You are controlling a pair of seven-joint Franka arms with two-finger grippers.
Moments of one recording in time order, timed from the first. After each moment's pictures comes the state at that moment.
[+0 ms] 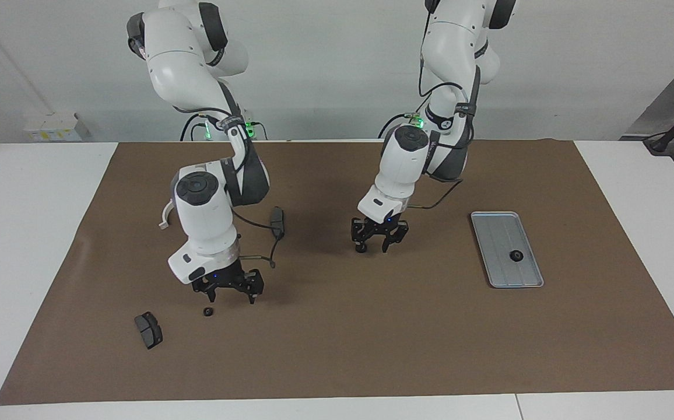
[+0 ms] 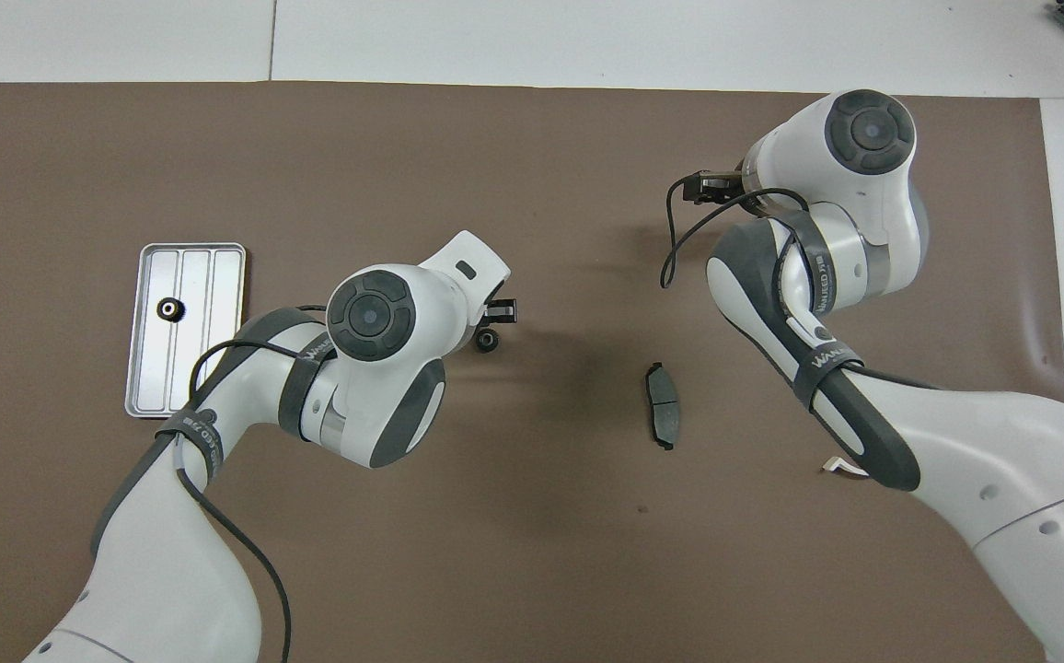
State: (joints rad) left arm -0.60 0.36 0.02 -1.92 -0.10 2.54 -0.46; right arm 0.09 0.60 0.11 -1.48 -0.16 2.27 0.34
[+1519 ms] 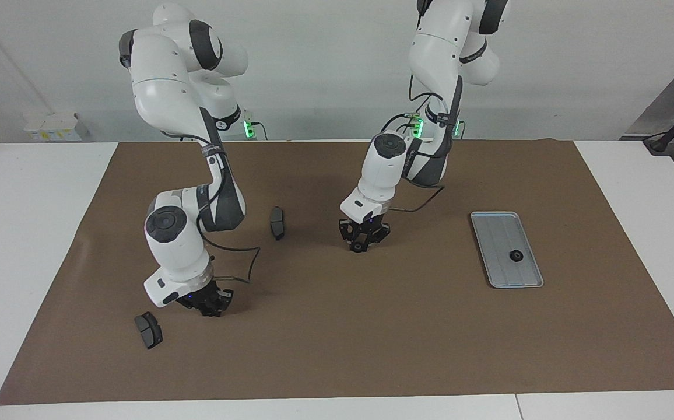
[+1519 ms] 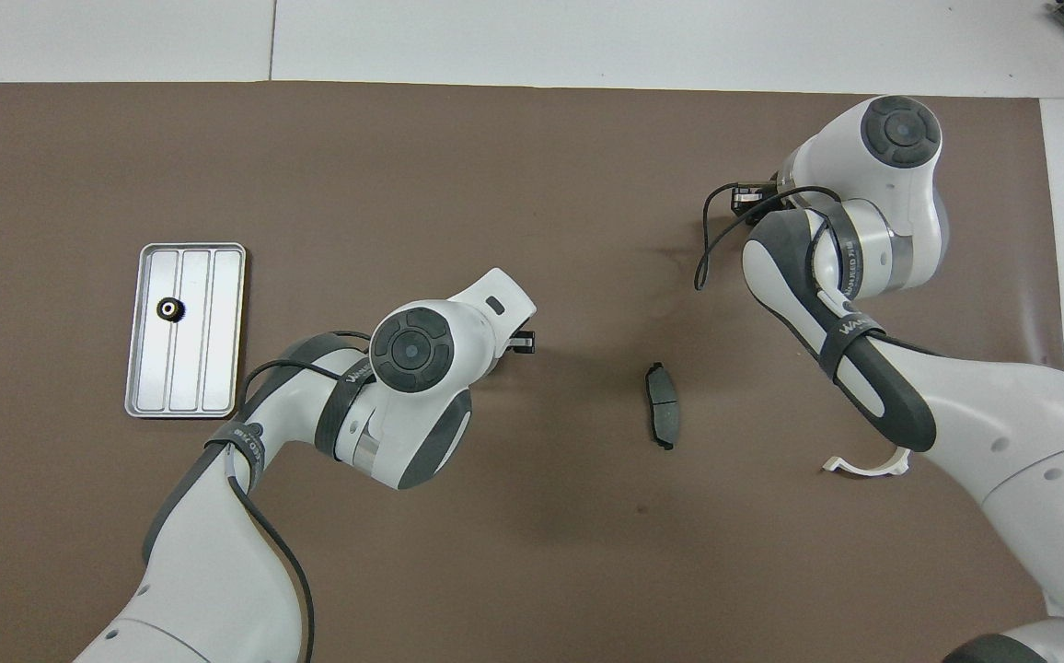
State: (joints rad) left arm -0.66 0.39 0.03 -1.97 -0.10 2.59 -0.44; right arm 0.01 0.68 0.12 -1.47 -0.15 2.26 0.28
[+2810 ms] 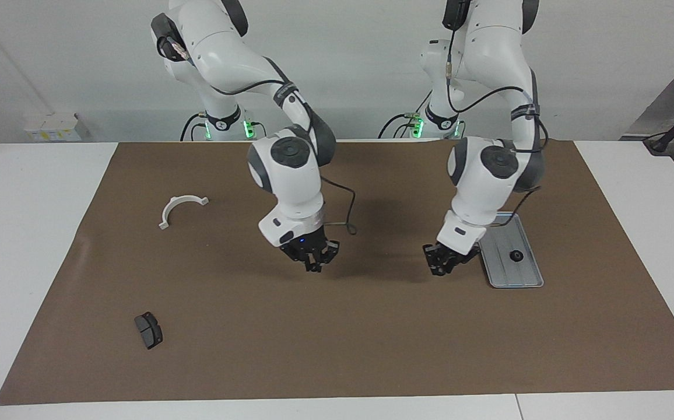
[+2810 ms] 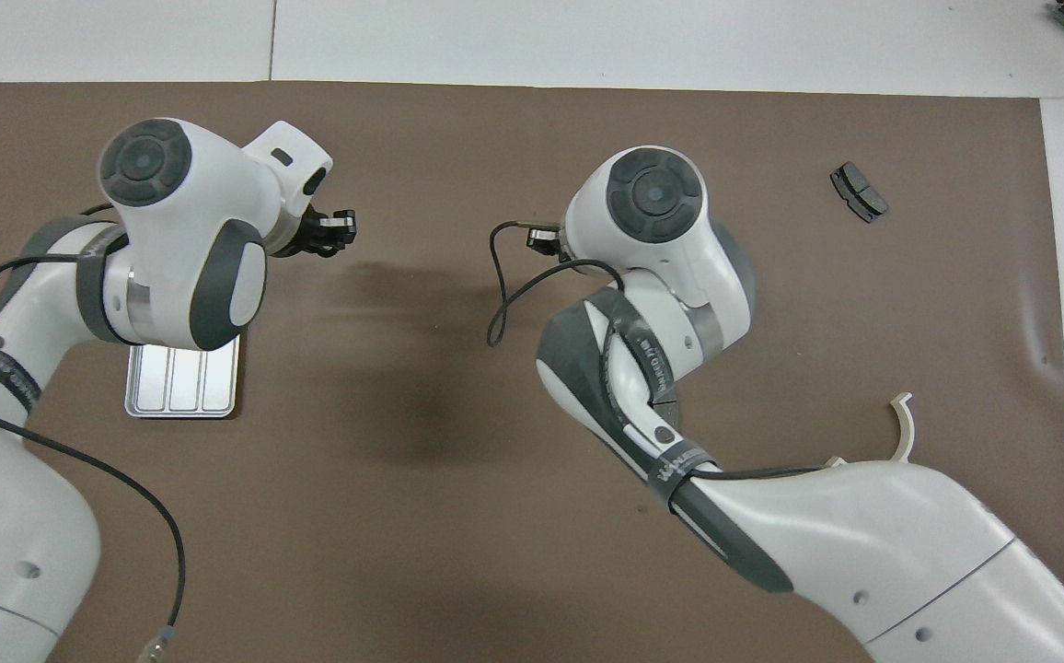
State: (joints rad) left arm -0.29 0.39 0.06 -1.71 -0.10 2.23 -0.20; right arm 0.34 0.56 0.22 -1.47 -0.16 2.20 0.78
